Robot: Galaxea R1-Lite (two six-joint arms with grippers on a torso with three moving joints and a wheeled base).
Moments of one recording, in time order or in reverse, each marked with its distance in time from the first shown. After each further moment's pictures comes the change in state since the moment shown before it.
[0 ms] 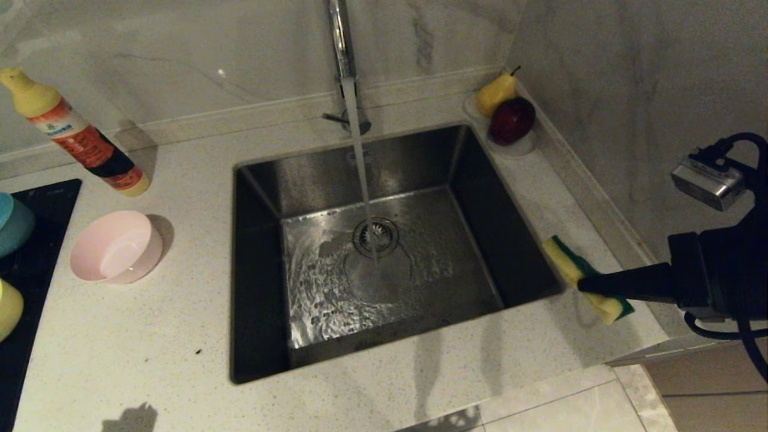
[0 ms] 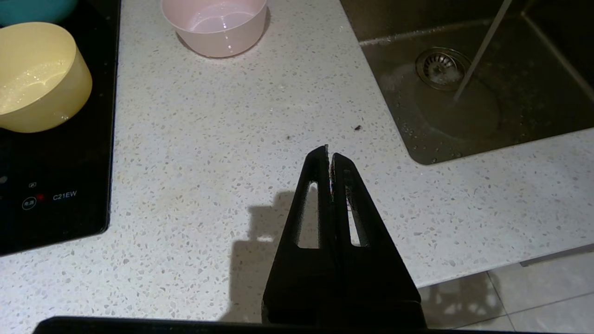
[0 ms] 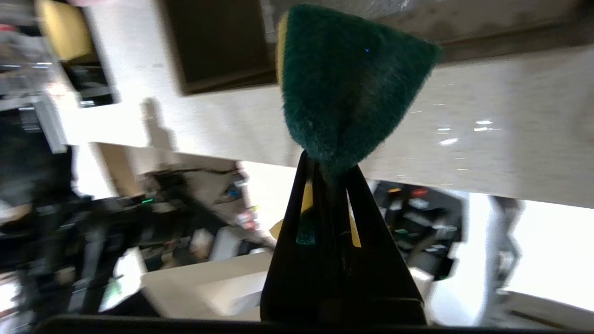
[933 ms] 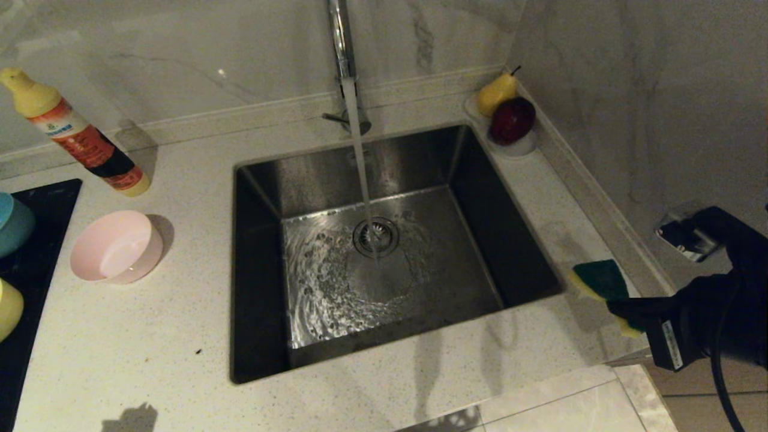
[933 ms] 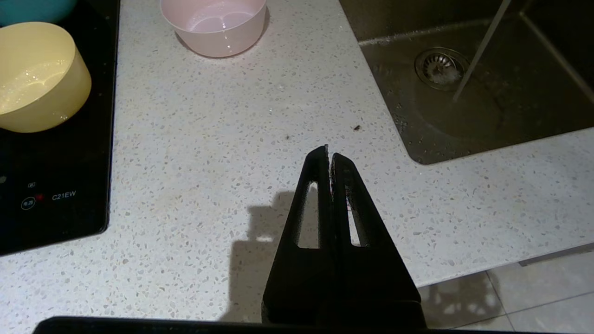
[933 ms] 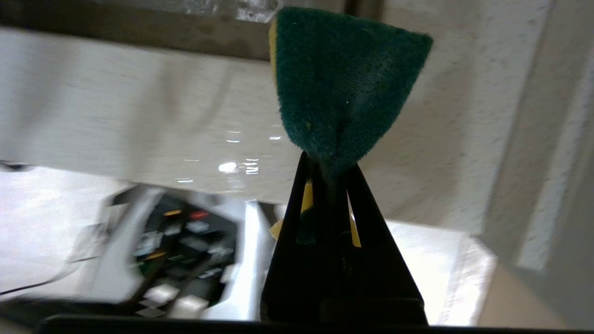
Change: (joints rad) left arm 0.000 0.000 0.000 0.000 0.000 -0.001; right arm 0.072 -0.040 0.292 -0.257 -0.536 -0.479
